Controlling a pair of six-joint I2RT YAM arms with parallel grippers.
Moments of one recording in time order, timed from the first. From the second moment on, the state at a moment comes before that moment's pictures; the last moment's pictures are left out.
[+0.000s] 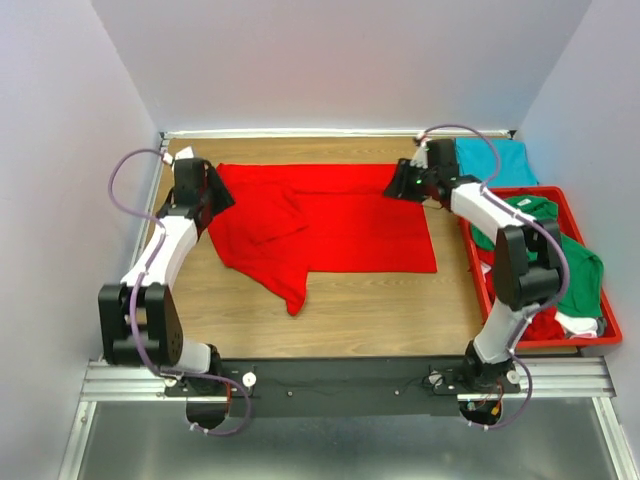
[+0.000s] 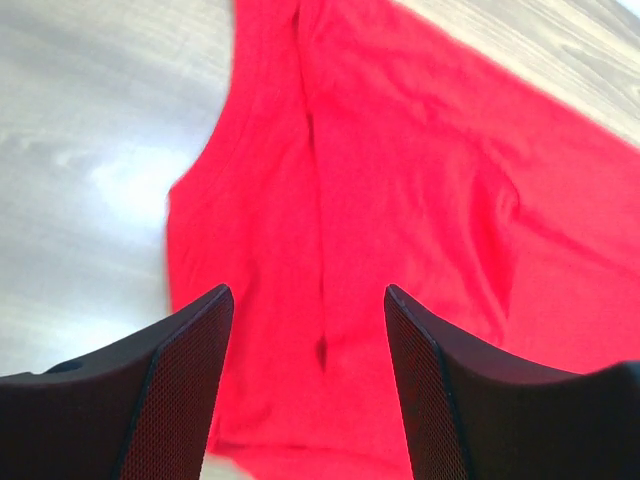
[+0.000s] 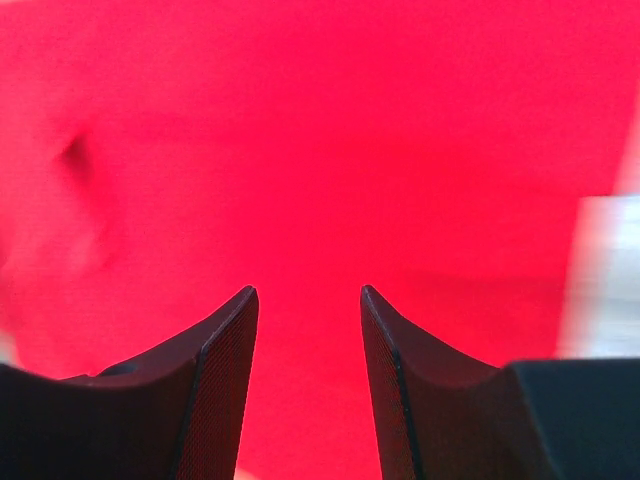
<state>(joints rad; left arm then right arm) 0.00 1.50 1.09 -0.27 -0.09 -0.48 0.16 1.86 1.33 -0.20 -0.29 0.34</state>
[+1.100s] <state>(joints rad) 0.05 1.11 0.68 -0.22 -0.13 -0.39 0.83 1.99 1.29 -0.17 -0.28 0.28</state>
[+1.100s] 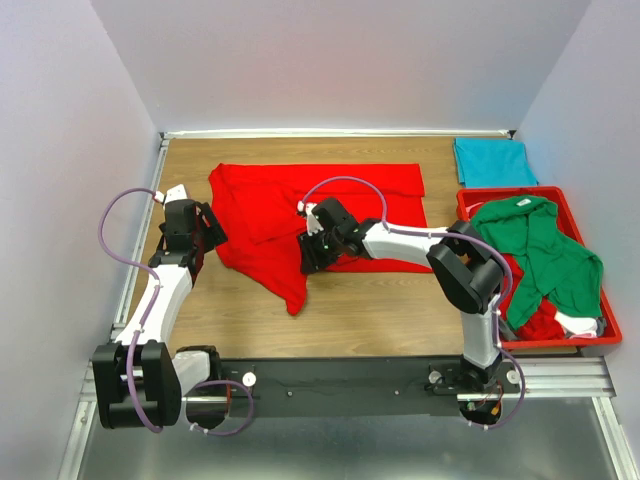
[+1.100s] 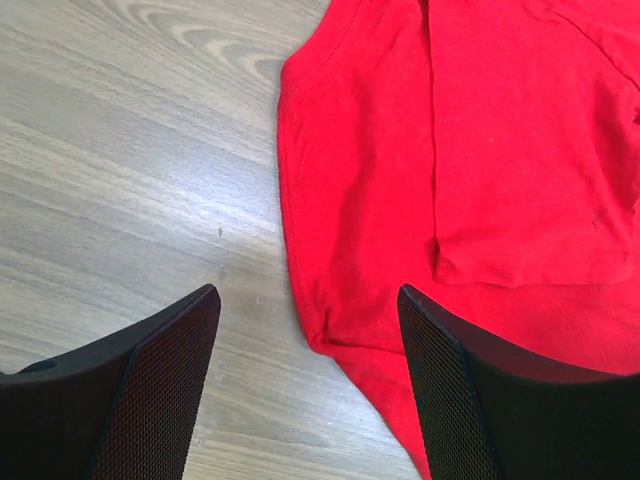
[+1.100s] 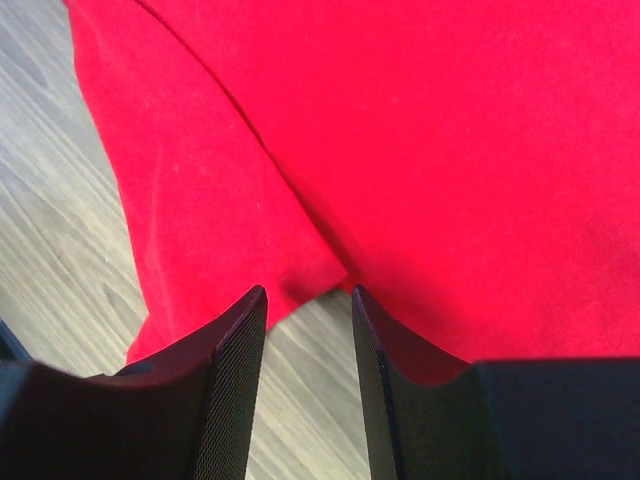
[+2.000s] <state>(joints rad) 0.05 1.12 0.68 -0.21 -0.12 -0.39 0.84 2.00 1.34 -0.17 -0.39 0.30</state>
